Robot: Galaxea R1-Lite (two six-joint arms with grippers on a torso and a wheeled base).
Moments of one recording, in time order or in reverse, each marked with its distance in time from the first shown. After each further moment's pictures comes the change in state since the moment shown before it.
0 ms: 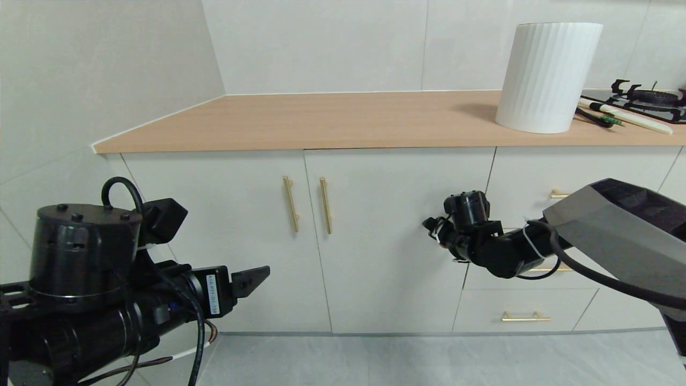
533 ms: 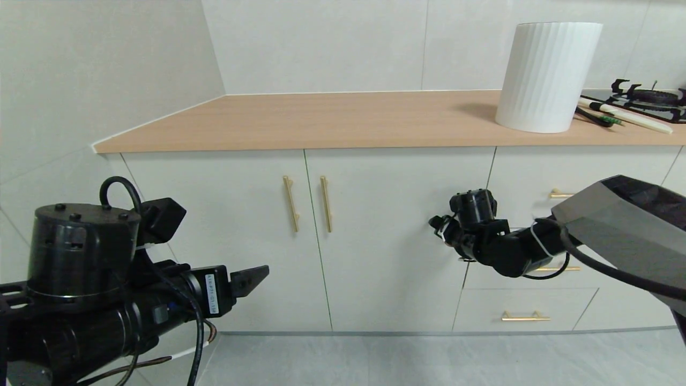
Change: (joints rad) left arm 0.000 -0.004 0.000 -0.001 0.003 0.000; right arm 0.002 -0.045 0.048 -0.002 -0.011 -0.013
